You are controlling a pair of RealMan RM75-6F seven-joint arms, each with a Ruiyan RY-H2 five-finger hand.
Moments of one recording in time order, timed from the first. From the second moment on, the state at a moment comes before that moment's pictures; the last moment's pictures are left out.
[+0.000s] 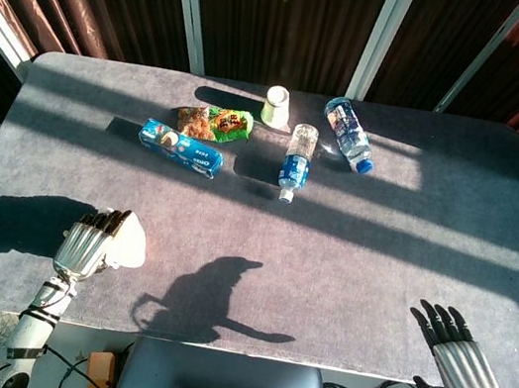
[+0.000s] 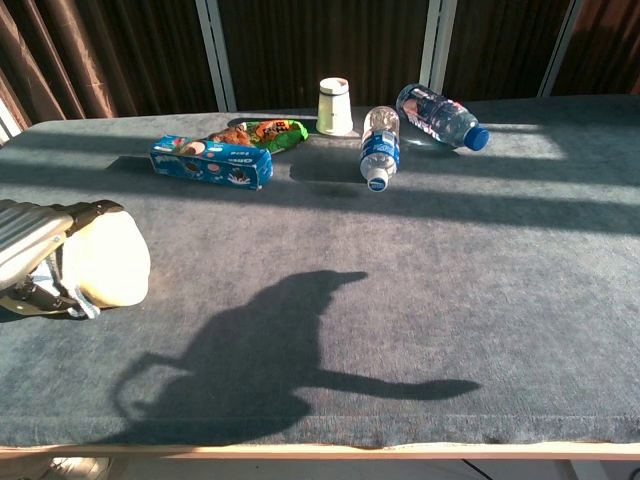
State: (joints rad) left arm -0.43 -1.65 -0.07 -1.23 1.35 1.25 0.49; right arm 0.14 -1.03 -0.11 -1.66 -1.67 1.29 -0.11
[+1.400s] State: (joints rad) left arm -0.62 -2.03 -0.15 -1.24 1.45 1.24 0.70; right arm 0.16 -1.00 -0.13 -1.65 -1.70 1.29 -0.04
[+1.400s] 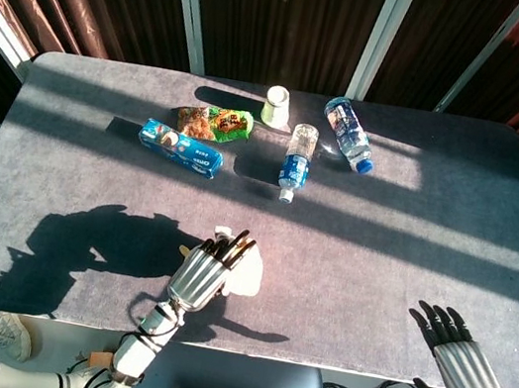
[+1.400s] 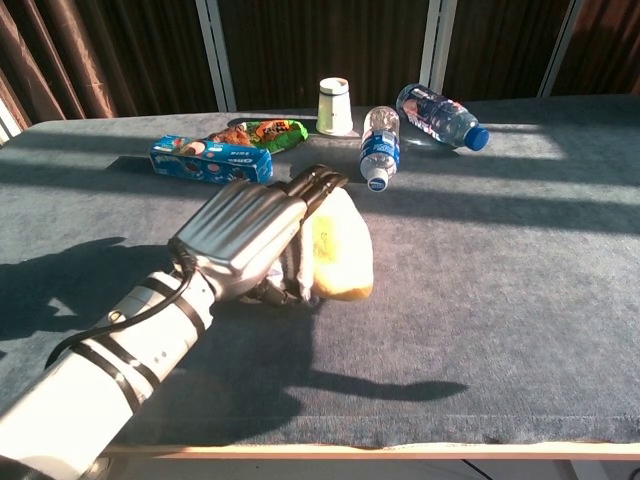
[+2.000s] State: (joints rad) left arm -0.61 -1.97 -0.15 -1.32 1.42 1.22 0.69; right arm 0.16 -1.01 -0.12 -1.66 -1.69 1.28 -0.06
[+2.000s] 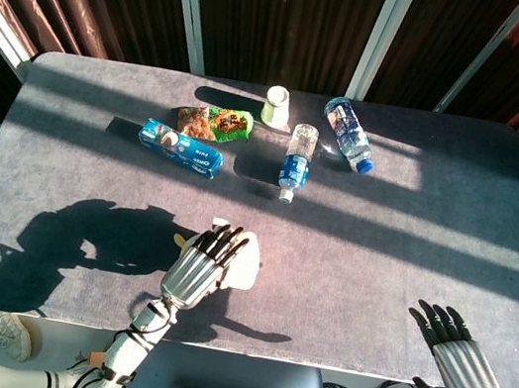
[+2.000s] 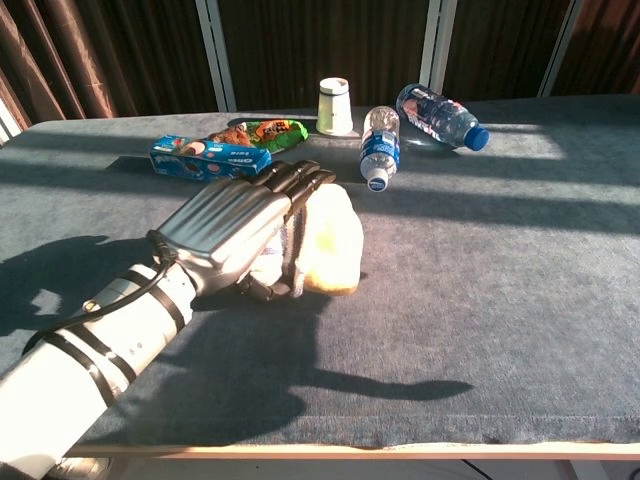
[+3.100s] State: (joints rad) left arm -0.46 -1.54 -0.07 -1.65 1.49 1.39 0.61; right arm 0.17 -1.03 -0.13 -1.64 -1.71 1.27 -0.07
